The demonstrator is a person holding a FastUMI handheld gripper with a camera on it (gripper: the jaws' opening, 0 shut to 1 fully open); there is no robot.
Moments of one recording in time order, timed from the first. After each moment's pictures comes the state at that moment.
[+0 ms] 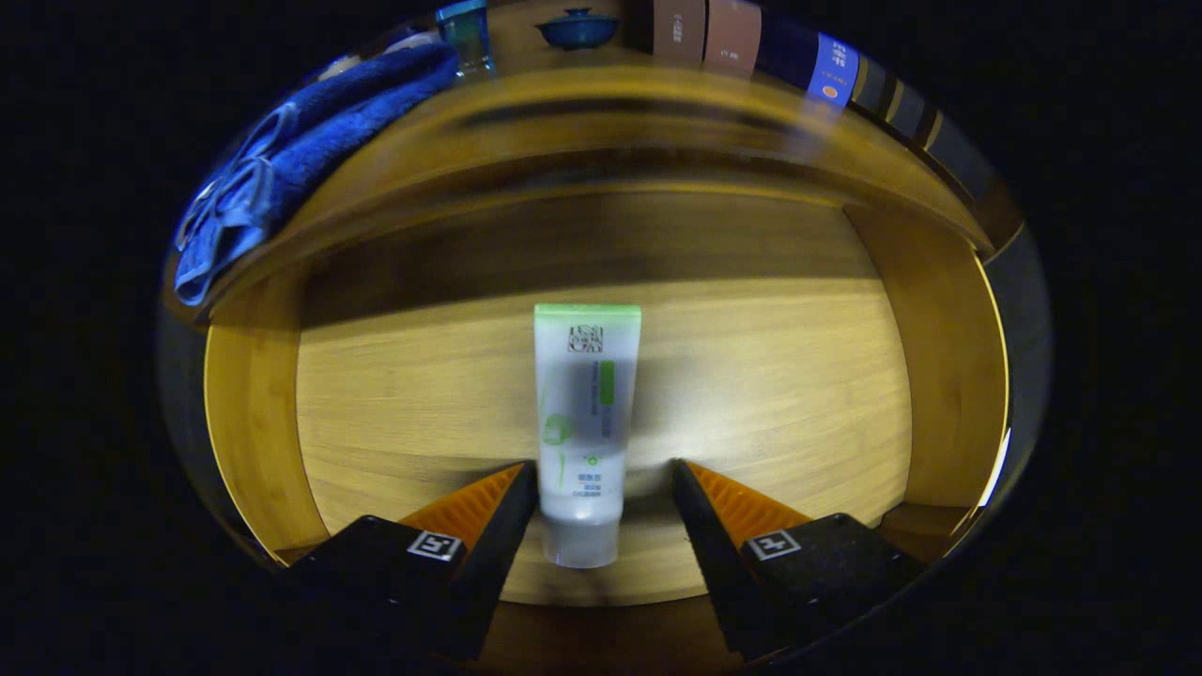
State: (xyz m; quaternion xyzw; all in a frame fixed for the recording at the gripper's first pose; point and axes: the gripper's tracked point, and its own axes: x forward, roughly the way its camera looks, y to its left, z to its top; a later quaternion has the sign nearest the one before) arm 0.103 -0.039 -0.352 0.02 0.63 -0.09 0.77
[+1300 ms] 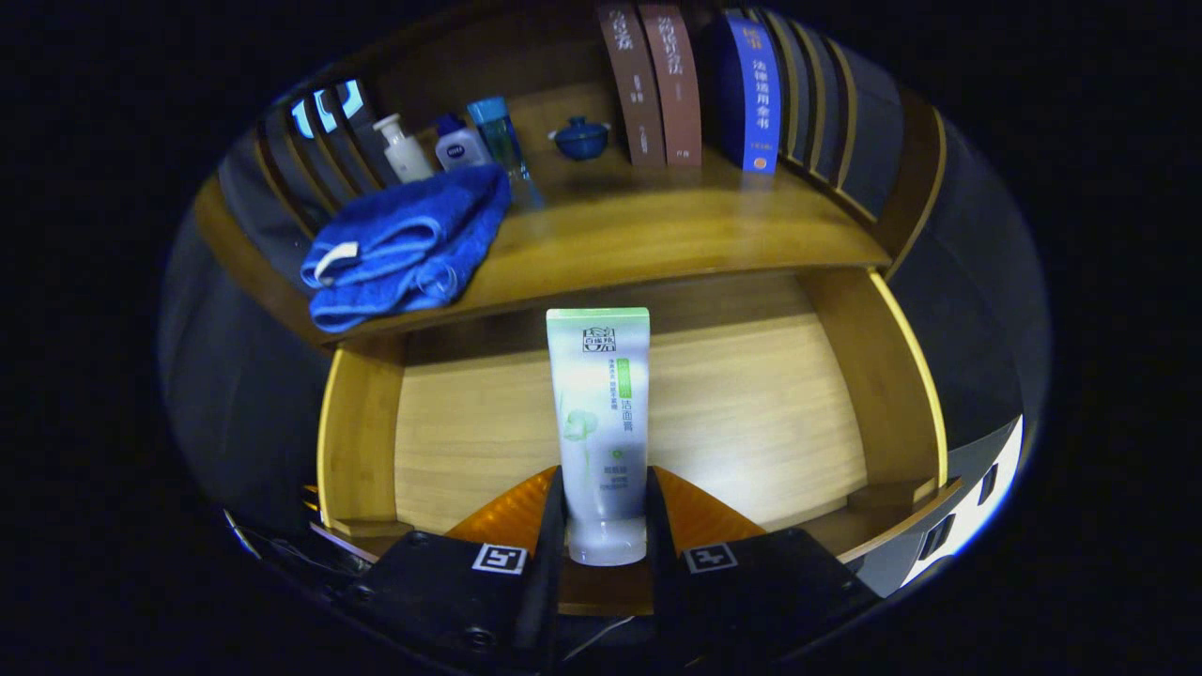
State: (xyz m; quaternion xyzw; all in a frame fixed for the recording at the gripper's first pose) arm 0.090 -0.036 -0.224 0.07 0.50 -0.05 0.86
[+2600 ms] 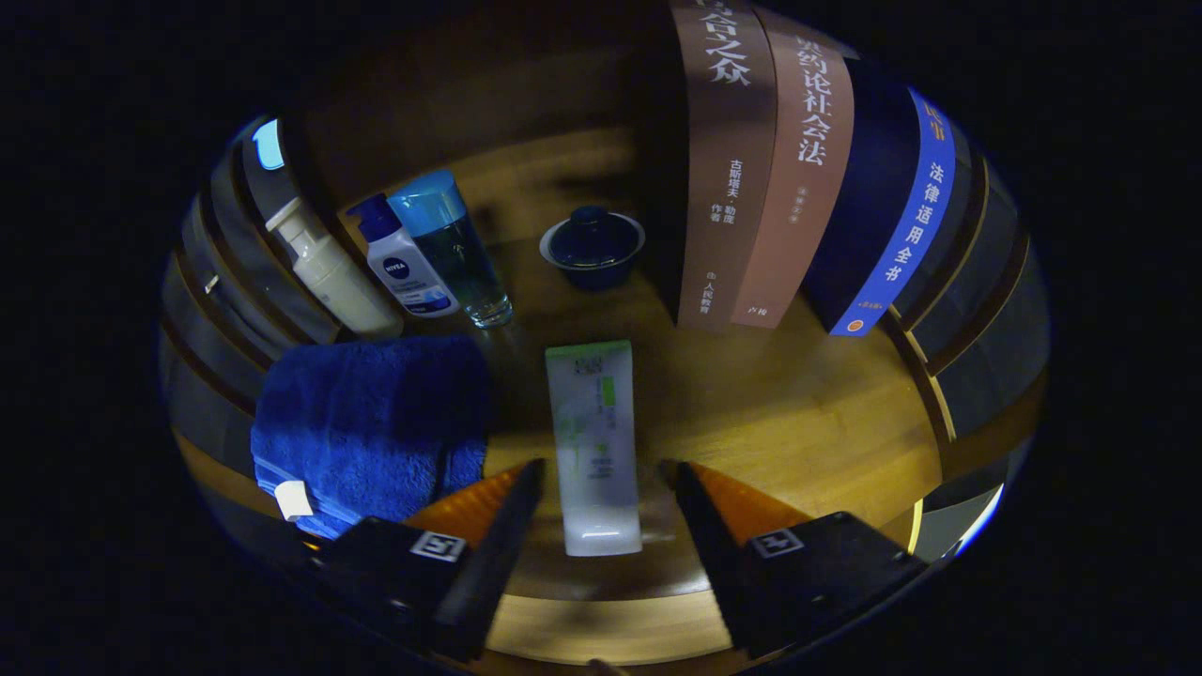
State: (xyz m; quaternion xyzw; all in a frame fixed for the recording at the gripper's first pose) arm 0.290 -0.043 -0.234 0.05 0.49 -0.07 0.87
